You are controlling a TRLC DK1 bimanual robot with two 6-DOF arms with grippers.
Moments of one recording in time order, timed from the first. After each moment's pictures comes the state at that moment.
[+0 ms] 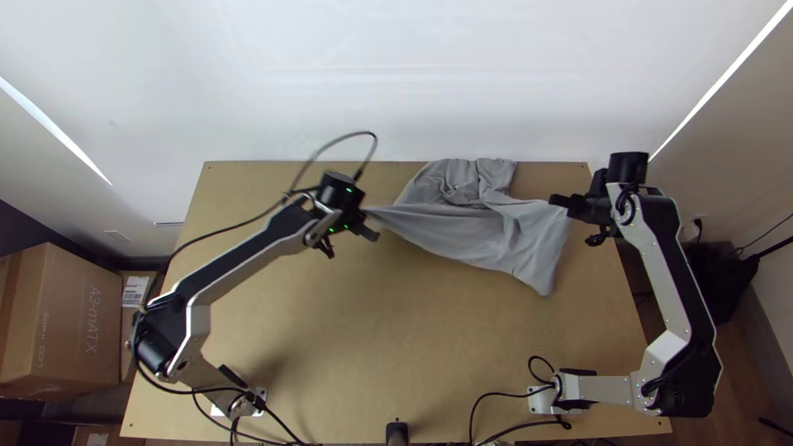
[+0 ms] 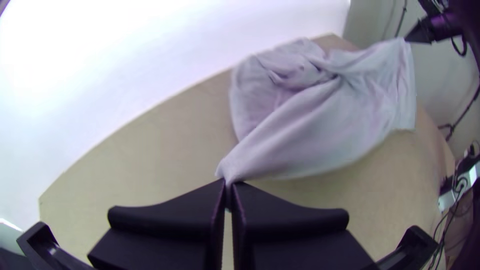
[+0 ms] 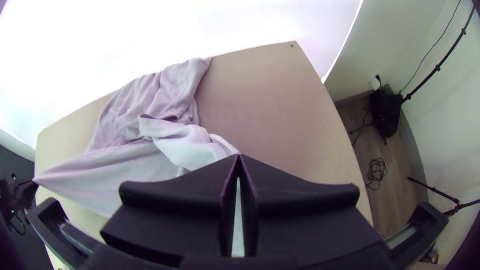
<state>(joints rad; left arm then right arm) -0.56 1.69 1.43 -0.46 -0.10 0.06 -0.08 1.43 1.38 -0.82 0.01 0.17</state>
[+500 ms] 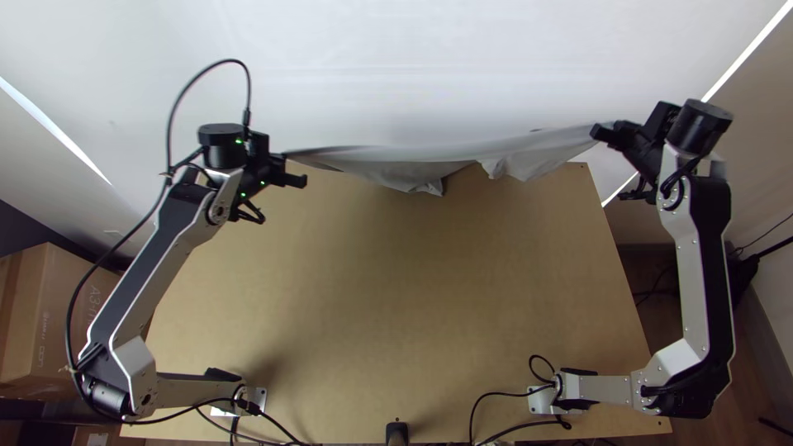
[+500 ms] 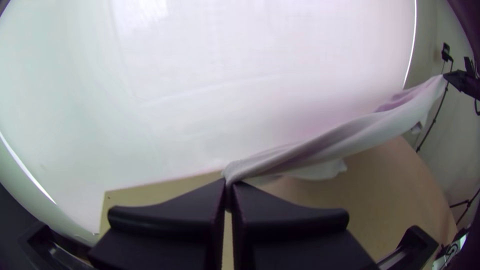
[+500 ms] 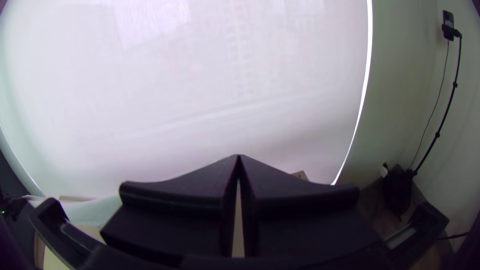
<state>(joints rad) -0.25 1.46 1.56 -0.54 -0.12 0.06 -0.11 1.43 1.70 -0.55 -0.02 0.16</state>
